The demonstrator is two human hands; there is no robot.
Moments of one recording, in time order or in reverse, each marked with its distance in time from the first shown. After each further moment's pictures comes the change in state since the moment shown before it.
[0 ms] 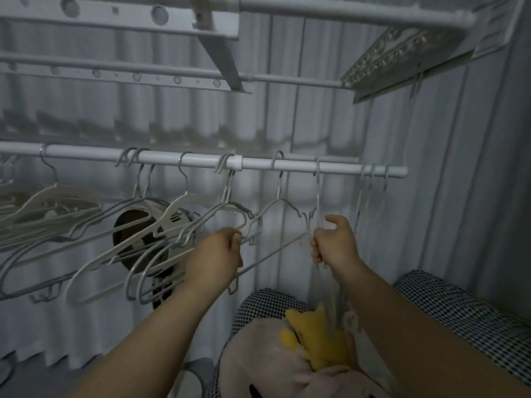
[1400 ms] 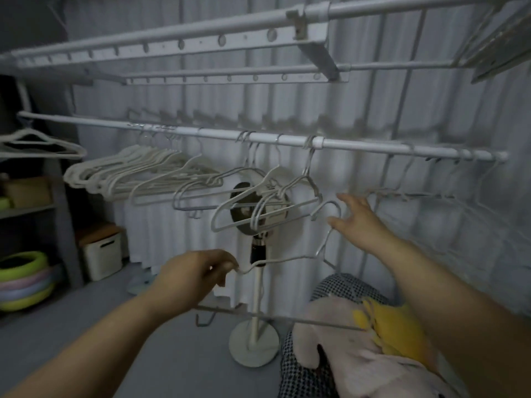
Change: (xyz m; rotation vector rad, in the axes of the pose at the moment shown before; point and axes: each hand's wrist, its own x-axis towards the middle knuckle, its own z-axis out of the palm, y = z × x) left_hand -0.184 -0.011 -0.113 0.413 -0.103 -0.096; right_hand -0.058 -0.015 0.005 -0.546 -0.570 -0.438
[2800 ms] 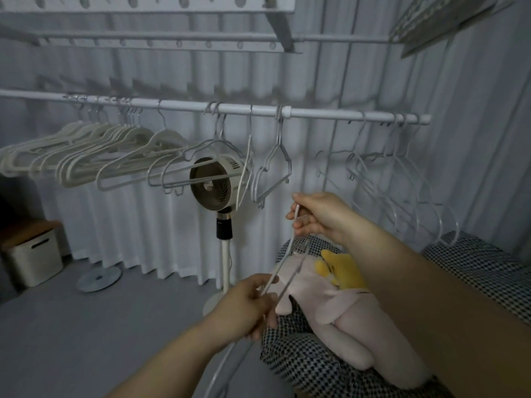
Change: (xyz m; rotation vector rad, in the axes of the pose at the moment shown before) left_hand -0.069 0.022 0.057 -0.900 -0.509 -0.098; right_hand -0.083 -0.066 0.038 0.758 -0.062 0.380
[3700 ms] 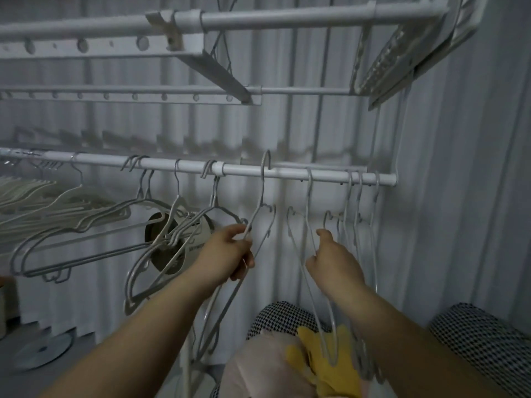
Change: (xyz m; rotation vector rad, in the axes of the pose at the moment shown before) left_hand 0.251 0.127 0.025 -0.044 0.375 0.238; right_hand 0.122 0.010 -0.181 -0.988 0.358 -0.196
